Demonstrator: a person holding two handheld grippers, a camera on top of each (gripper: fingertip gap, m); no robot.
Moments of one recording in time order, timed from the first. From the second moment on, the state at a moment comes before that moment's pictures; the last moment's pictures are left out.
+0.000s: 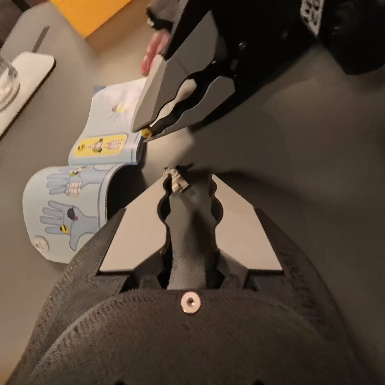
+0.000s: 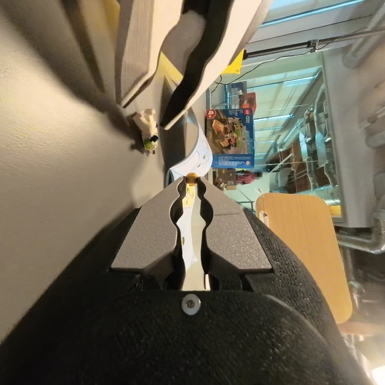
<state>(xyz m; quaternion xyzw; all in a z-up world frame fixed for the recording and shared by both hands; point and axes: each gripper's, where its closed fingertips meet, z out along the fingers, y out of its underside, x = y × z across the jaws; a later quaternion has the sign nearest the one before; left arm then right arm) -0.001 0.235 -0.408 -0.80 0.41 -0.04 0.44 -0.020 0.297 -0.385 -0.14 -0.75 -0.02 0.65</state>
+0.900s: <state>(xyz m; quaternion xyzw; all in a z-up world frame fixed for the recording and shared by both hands) -0.018 0.258 -0.411 -0.87 0.21 -0.23 0.39 -0.026 0.284 -0.392 -0.14 -0.77 -0.01 0.63</state>
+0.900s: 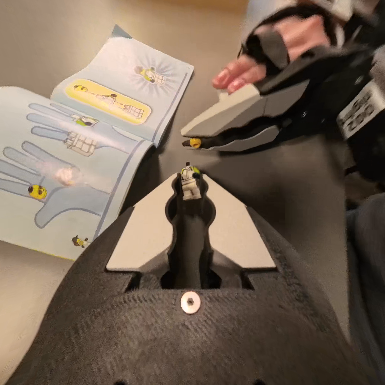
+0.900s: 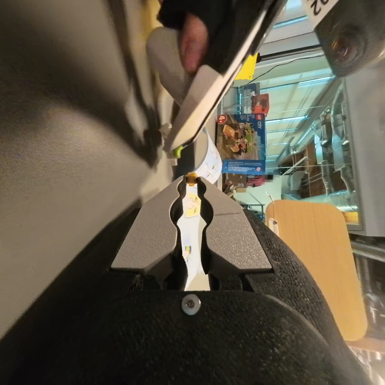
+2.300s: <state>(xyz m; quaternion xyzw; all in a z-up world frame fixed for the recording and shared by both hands) 0.022 0.282 -0.408 -0.90 0.07 -0.36 0.23 0.000 0.311 -0.409 -0.23 -0.81 0.01 0.54</state>
